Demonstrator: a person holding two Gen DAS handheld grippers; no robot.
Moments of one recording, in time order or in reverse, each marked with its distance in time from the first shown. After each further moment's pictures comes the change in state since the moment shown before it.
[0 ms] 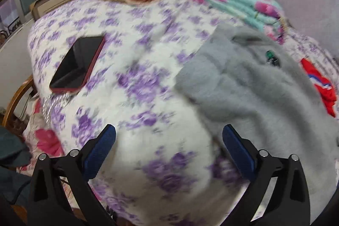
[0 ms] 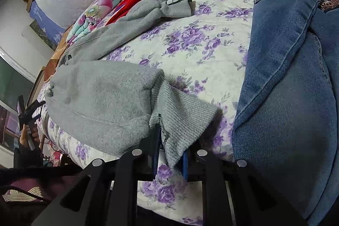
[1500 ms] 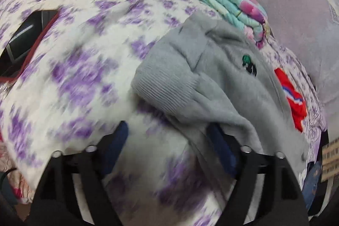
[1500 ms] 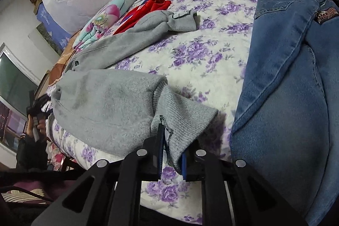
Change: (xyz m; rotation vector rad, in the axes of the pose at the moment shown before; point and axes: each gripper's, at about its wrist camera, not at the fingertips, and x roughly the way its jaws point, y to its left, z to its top) left arm 0.039 -0.033 0.030 -0.113 0.093 -0.318; right arm -0.020 0.002 -0.005 -0.028 -0.074 0.027
